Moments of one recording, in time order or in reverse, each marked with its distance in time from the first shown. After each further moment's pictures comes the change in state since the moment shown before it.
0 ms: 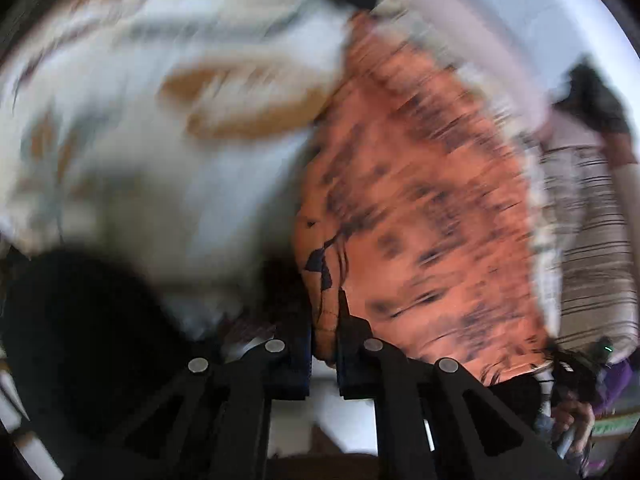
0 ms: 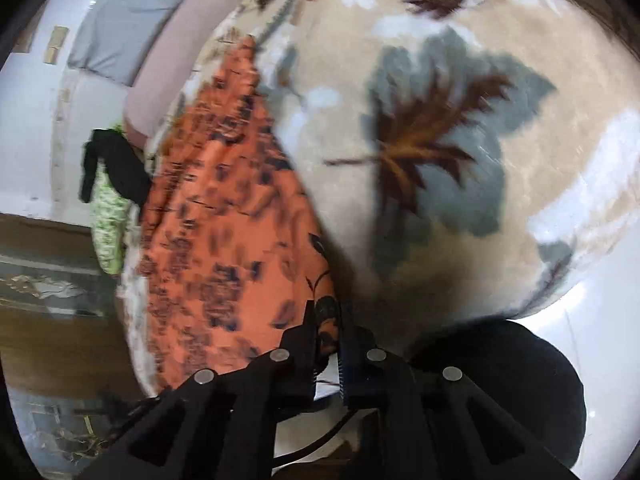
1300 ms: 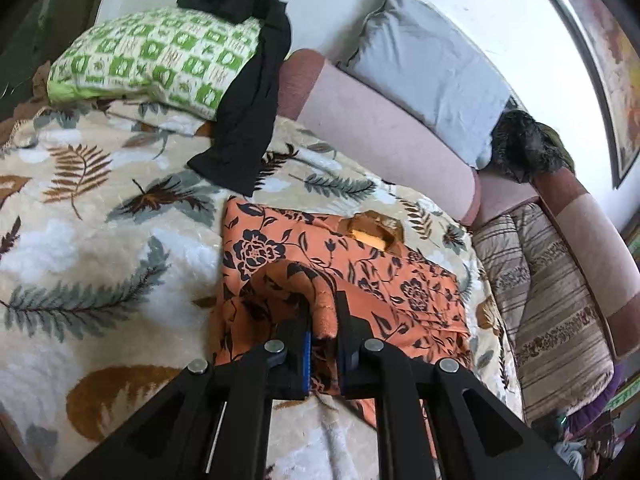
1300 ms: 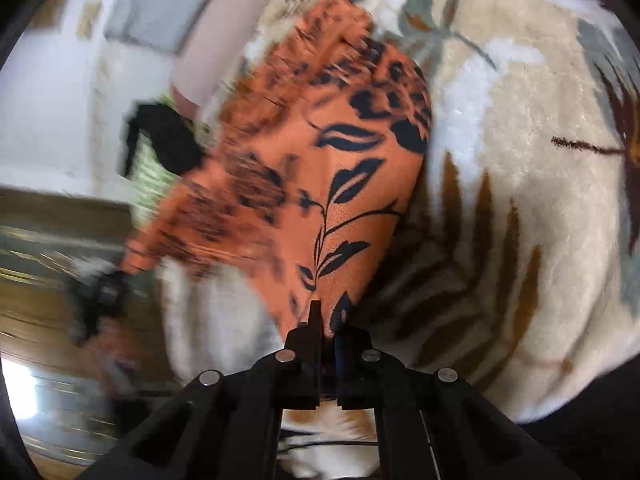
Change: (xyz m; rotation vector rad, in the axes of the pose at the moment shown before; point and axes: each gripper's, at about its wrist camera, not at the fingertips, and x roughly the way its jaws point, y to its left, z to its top) left arm -0.013 -0.061 0.167 0.189 -0.291 -0.177; right arm 0.074 0.059 0.012 0.017 0.056 0.245
